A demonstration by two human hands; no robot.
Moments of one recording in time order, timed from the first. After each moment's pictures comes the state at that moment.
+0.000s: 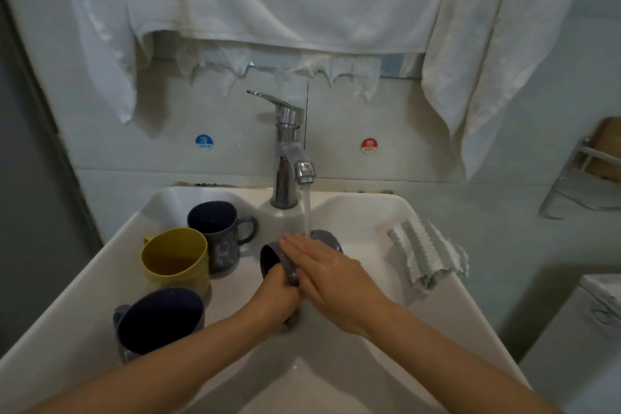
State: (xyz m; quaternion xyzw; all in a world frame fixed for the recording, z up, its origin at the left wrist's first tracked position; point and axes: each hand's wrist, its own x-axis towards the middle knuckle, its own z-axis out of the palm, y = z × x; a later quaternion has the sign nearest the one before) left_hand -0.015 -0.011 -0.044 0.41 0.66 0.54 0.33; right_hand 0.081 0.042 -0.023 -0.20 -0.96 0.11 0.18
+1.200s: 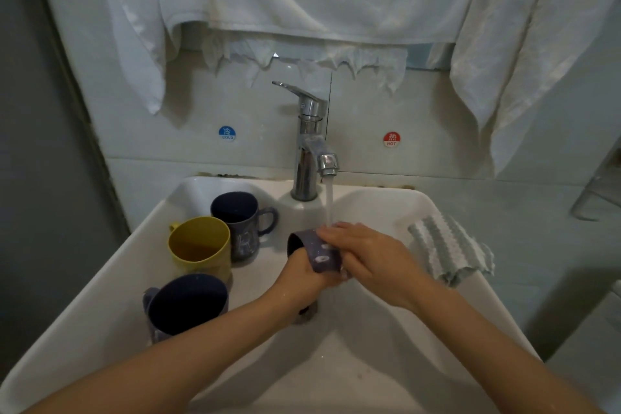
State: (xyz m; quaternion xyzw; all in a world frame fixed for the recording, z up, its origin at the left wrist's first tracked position) left_hand -0.016 -0.014 -0.033 0.47 0.61 0.54 0.34; right_hand 0.100 0.061 -0.001 -0.22 -0.96 0.10 0.15
